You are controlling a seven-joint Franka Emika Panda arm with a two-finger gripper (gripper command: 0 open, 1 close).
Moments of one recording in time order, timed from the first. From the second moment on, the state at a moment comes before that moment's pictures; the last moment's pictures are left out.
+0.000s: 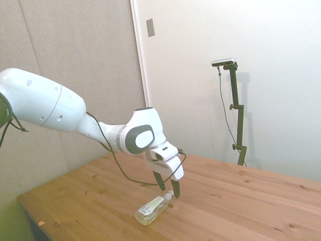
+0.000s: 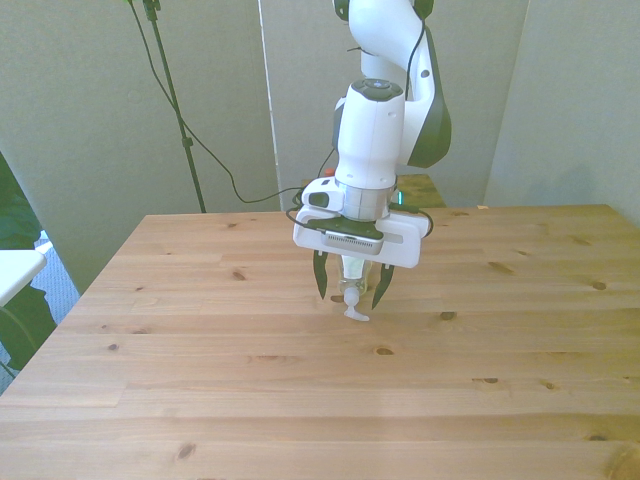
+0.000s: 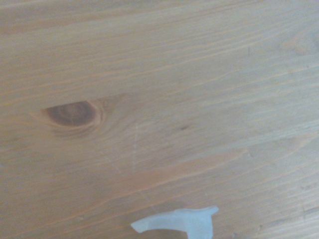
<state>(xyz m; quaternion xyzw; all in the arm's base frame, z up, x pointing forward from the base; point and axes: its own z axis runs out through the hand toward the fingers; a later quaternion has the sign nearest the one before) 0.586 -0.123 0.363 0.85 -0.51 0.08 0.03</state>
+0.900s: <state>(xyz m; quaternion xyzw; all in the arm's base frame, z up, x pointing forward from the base) 0.591 -0.143 0.351 0.84 -0.53 0.08 0.02</state>
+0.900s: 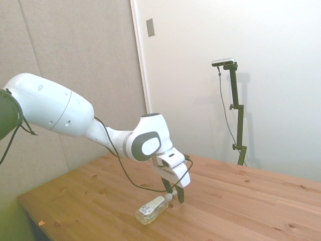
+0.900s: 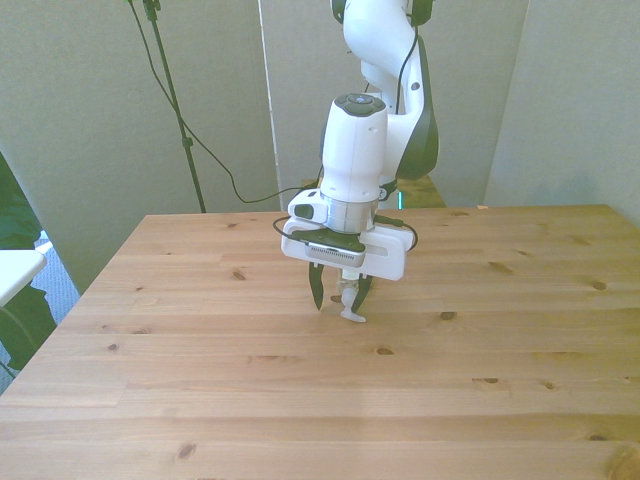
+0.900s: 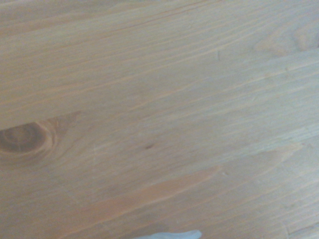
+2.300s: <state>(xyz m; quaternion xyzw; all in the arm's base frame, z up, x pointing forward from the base) 0.584 -0.125 0.470 0.71 -0.62 0.34 0.00</state>
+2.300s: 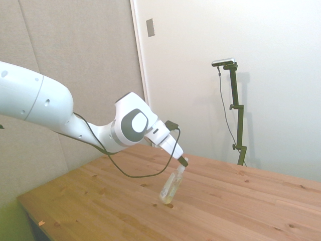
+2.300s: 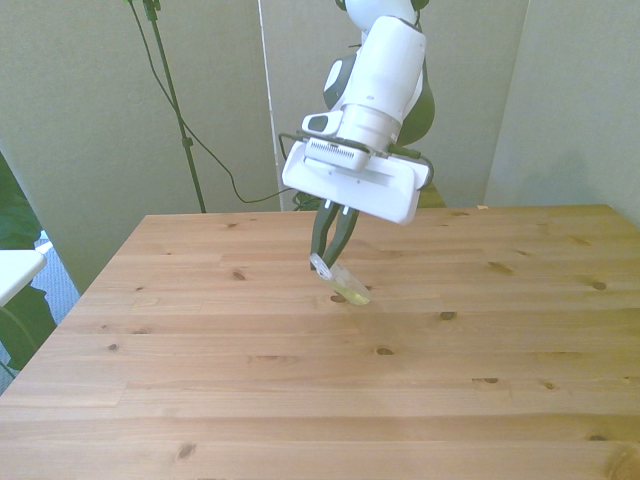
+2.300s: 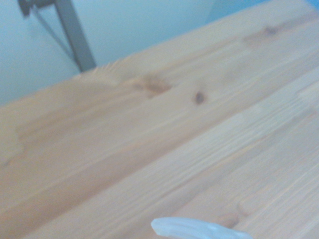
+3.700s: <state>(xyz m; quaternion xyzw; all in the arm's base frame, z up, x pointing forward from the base) 0.635 -0.123 0.414 0.53 -0.64 0.54 0.06</state>
